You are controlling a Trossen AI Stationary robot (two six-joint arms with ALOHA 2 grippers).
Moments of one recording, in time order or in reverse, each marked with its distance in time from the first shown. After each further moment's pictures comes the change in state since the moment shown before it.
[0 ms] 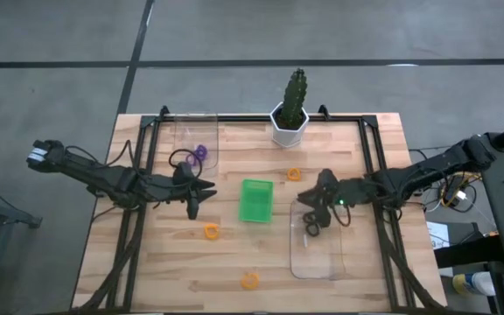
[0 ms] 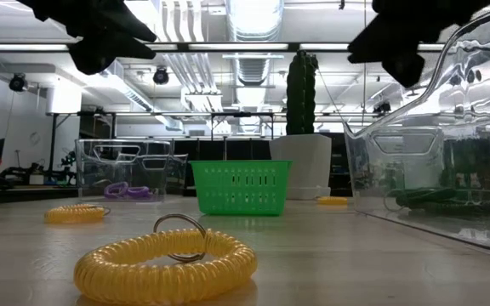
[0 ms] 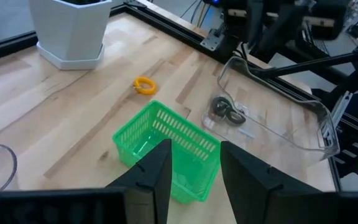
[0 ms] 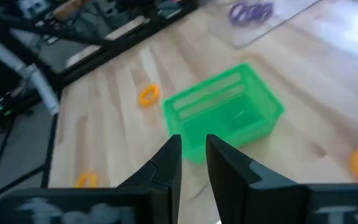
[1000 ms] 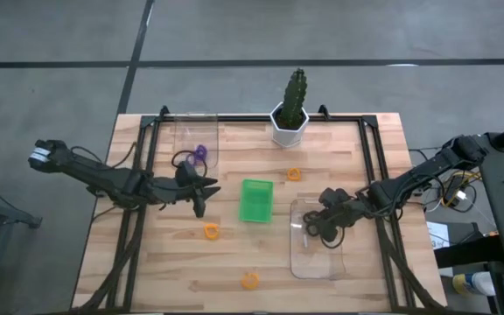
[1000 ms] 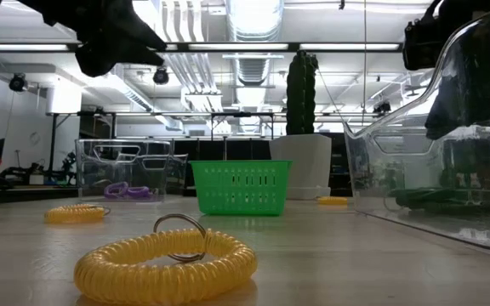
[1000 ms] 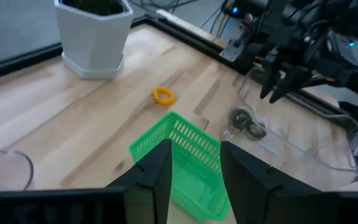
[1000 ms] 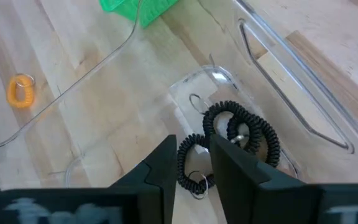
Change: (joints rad) left arm 0.002 0.073 0.000 0.058 -0.098 -0.004; right arm 0.144 0.104 -0.014 -0.366 -0.078 0.398
